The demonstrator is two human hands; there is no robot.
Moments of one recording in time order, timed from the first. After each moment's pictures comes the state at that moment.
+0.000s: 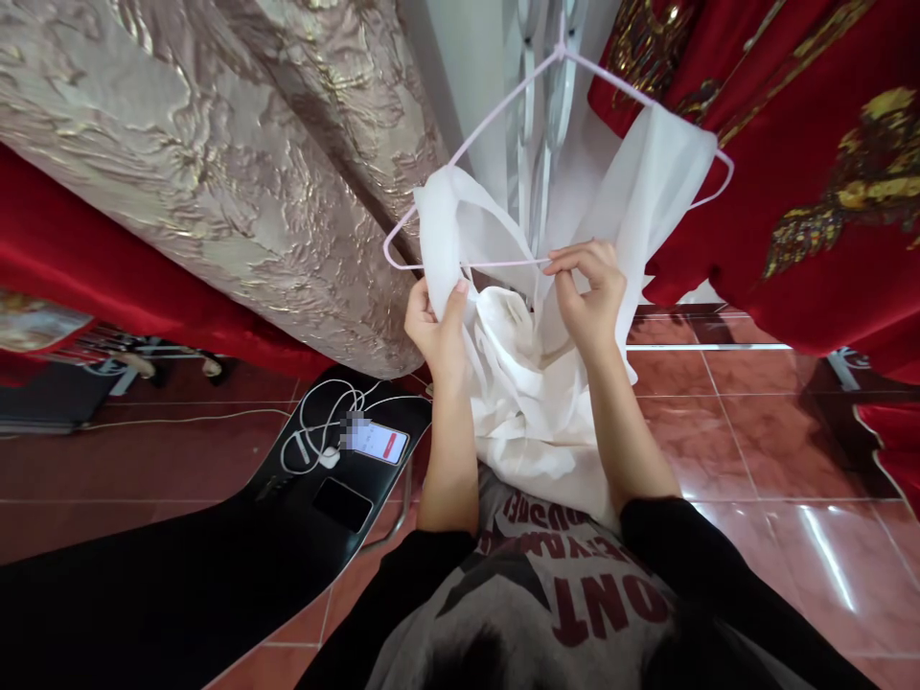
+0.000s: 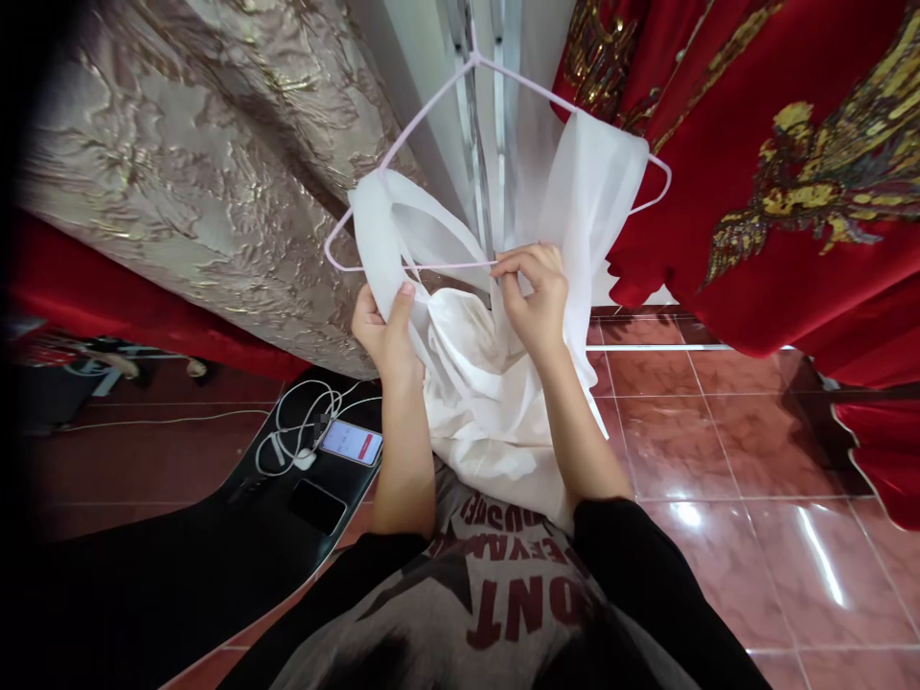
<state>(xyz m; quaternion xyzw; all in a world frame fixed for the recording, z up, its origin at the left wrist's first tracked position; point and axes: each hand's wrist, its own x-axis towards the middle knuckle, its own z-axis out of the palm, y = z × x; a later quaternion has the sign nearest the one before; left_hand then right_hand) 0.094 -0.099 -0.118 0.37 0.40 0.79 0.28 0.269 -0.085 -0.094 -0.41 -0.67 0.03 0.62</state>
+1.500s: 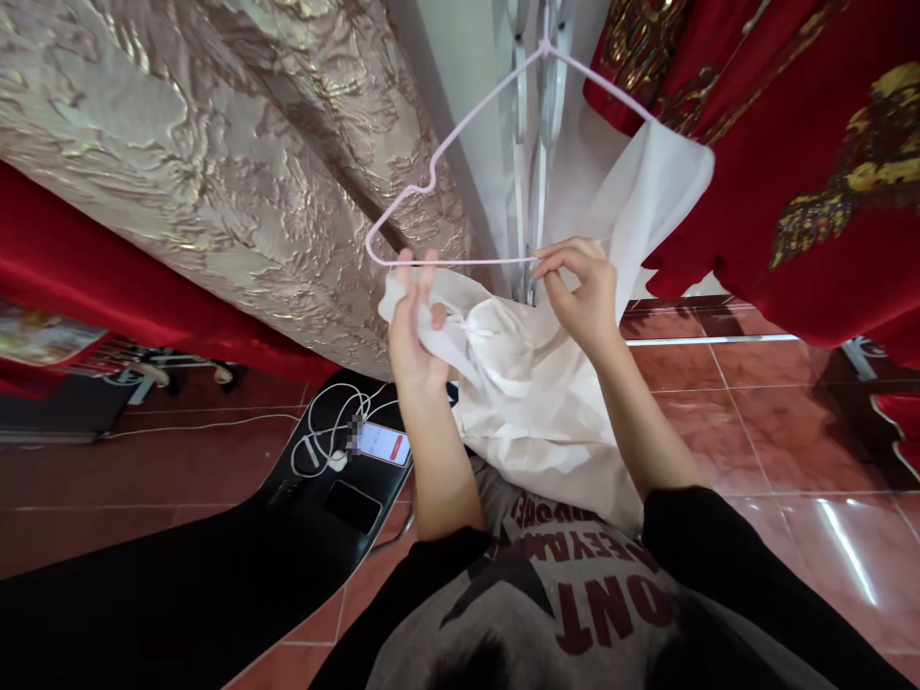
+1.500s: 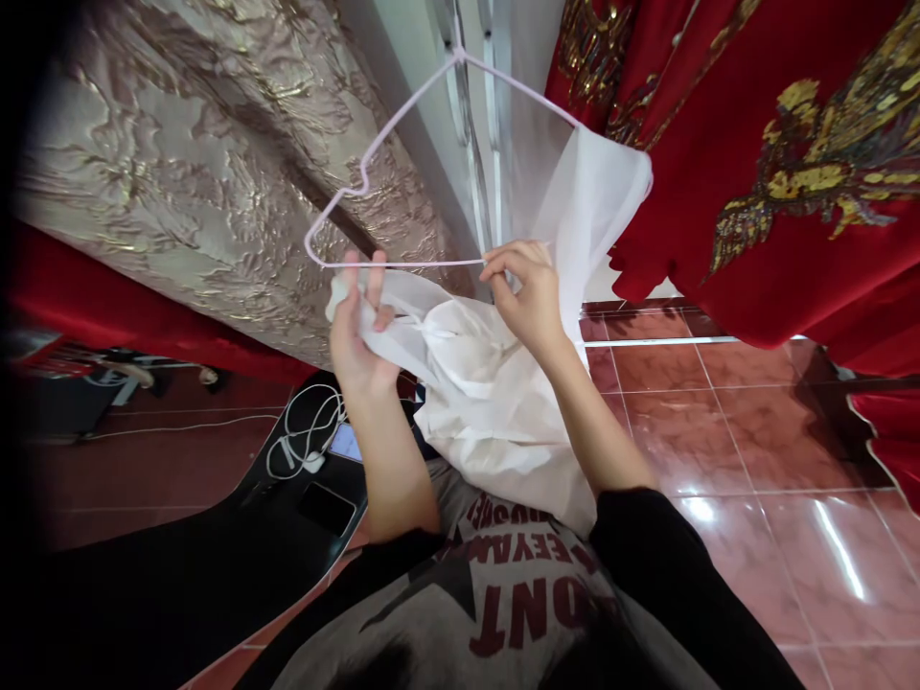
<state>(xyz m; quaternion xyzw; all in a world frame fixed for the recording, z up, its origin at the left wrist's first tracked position) 0.043 -0.101 -0.108 0.47 0.41 0.66 0.42 0.267 -0.086 -0.087 -0.44 -0.70 0.08 0.56</state>
